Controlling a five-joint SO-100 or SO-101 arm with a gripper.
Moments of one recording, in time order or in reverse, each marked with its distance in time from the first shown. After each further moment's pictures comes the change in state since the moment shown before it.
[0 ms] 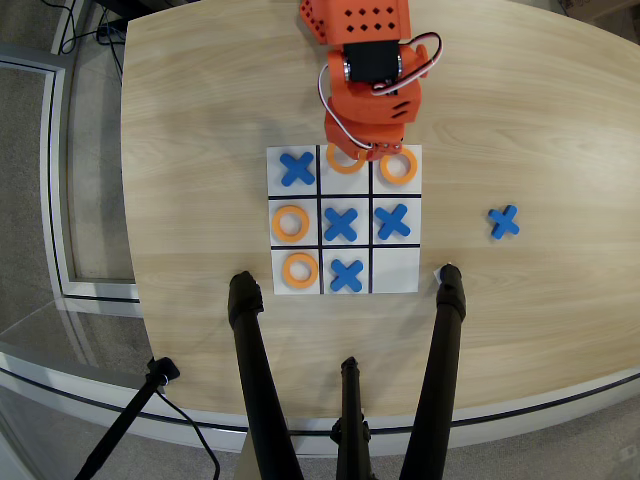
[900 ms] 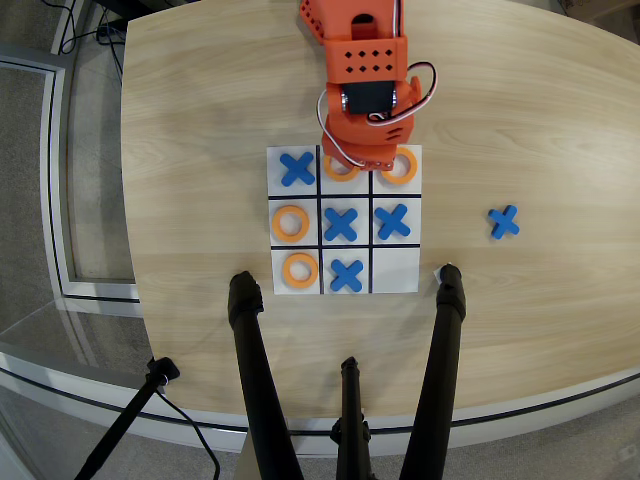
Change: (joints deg) arm 1.4 -15.1 -3.9 -8.1 2.2
